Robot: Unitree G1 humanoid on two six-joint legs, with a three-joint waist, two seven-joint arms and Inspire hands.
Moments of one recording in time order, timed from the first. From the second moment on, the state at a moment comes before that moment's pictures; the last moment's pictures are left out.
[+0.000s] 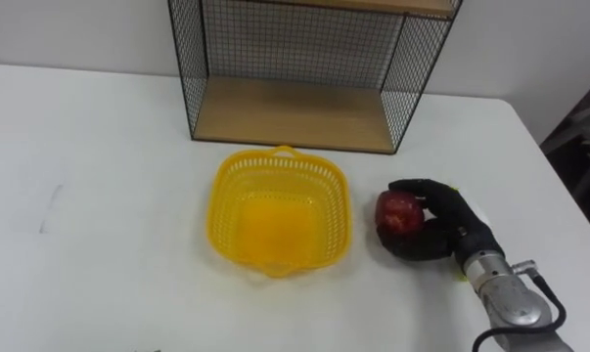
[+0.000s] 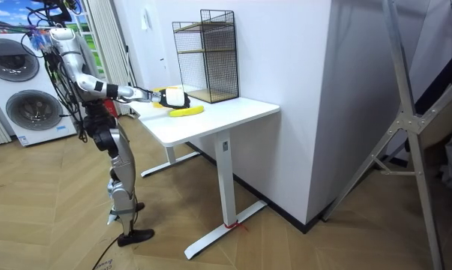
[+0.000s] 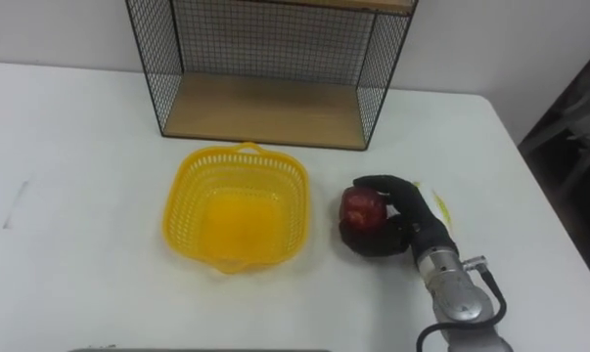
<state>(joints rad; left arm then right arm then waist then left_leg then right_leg) 0.21 0.24 0.09 1.12 0.03 -0.01 0.06 0.01 -0.33 0.04 0.41 -0.04 -0.12 0.09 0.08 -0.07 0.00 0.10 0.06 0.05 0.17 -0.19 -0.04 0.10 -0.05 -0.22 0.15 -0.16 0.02</state>
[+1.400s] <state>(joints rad) 0.18 0.23 0.05 1.14 0.07 -0.01 0.04 0.03 -0.33 0.14 -0.22 -0.18 -0.03 0.22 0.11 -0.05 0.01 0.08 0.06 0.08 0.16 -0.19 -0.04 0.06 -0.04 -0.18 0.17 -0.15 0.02</state>
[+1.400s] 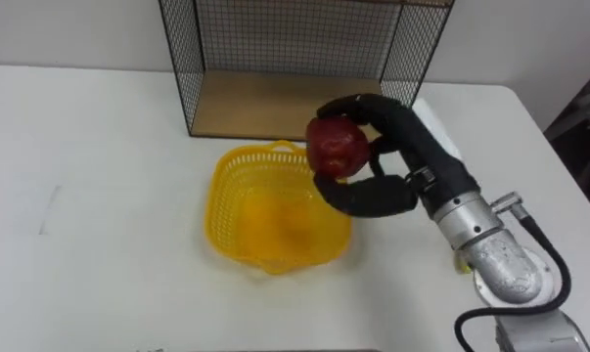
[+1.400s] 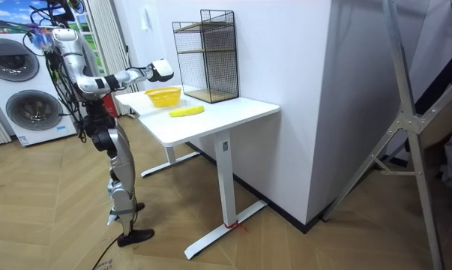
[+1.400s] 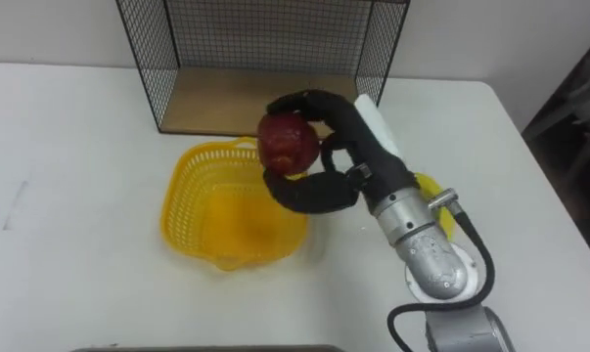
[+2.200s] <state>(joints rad) 0.16 0.24 0.01 1.14 0.07 0.00 0.05 0.03 -0.33 0.23 -0.16 -0.20 0.02 0.29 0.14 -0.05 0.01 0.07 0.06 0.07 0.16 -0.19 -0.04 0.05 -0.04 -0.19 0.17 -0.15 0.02</state>
